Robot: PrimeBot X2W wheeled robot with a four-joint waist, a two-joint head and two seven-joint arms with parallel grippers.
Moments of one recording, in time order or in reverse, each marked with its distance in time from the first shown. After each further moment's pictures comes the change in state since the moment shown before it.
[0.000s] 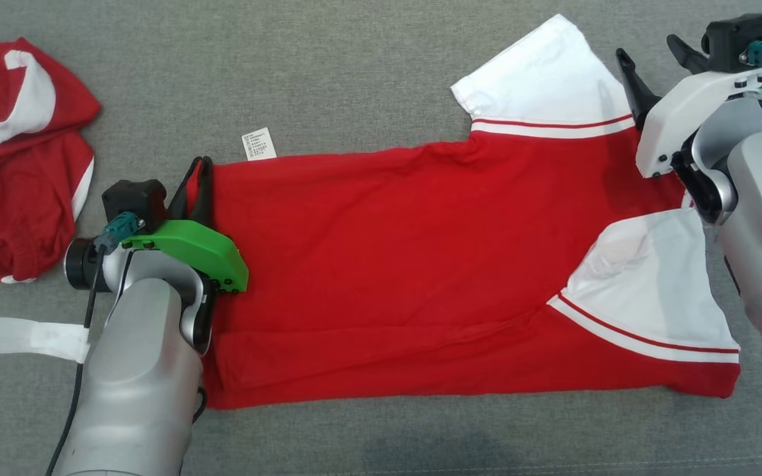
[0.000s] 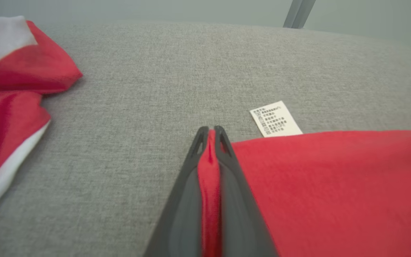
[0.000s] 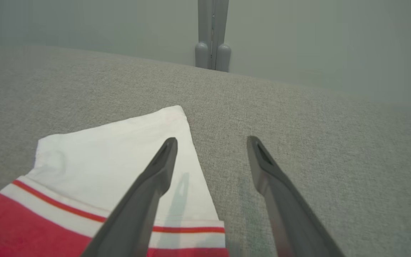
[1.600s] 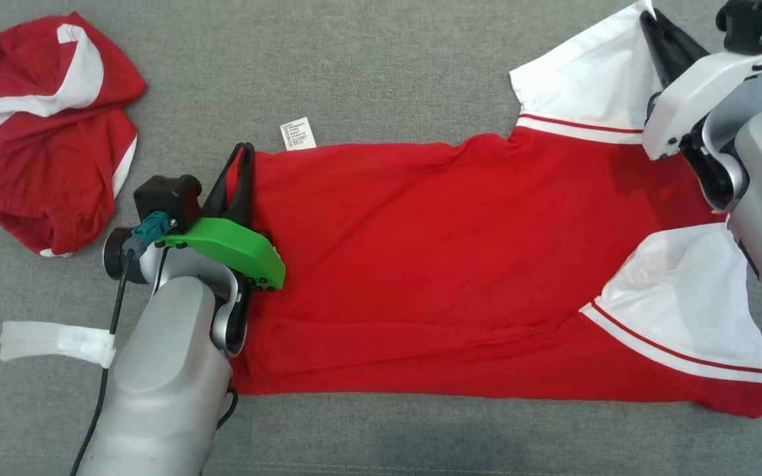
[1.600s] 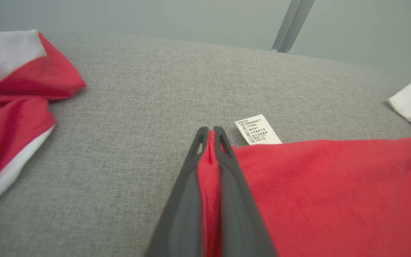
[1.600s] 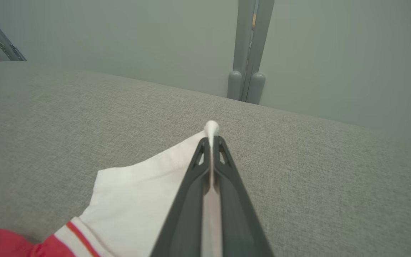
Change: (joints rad) left arm 0.037 -0.002 -0.190 -0.162 -0.179 0.050 0.000; right arm -0.139 -0.086 0.313 0.116 0.284 0.000 -0.164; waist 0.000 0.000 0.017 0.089
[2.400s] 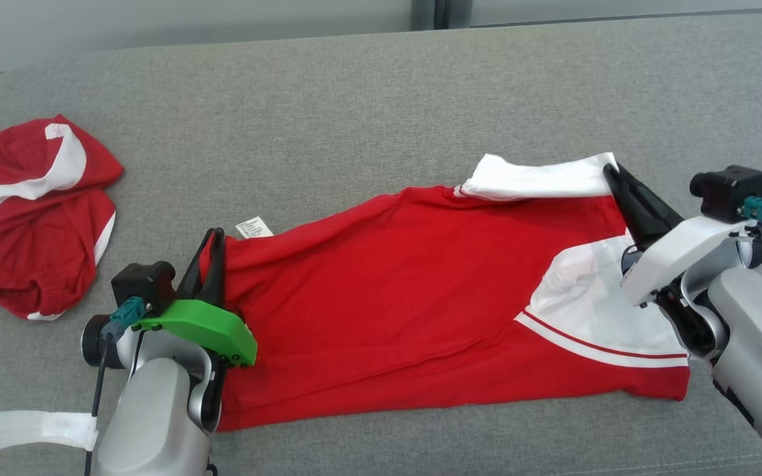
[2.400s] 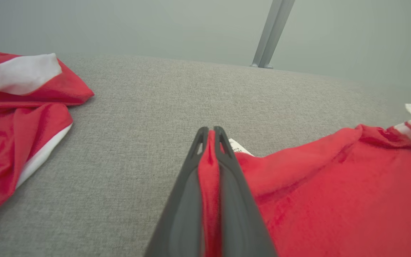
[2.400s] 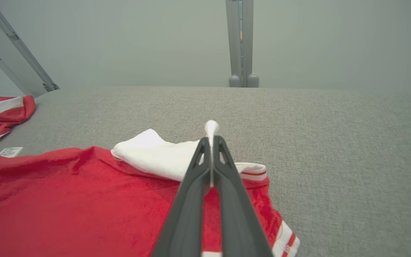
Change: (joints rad) left arm 0.208 0.000 0.160 -0.055 0.117 -0.058 0.000; right arm 0.403 -0.075 0.012 -0.301 0.160 0.000 -0.105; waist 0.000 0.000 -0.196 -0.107
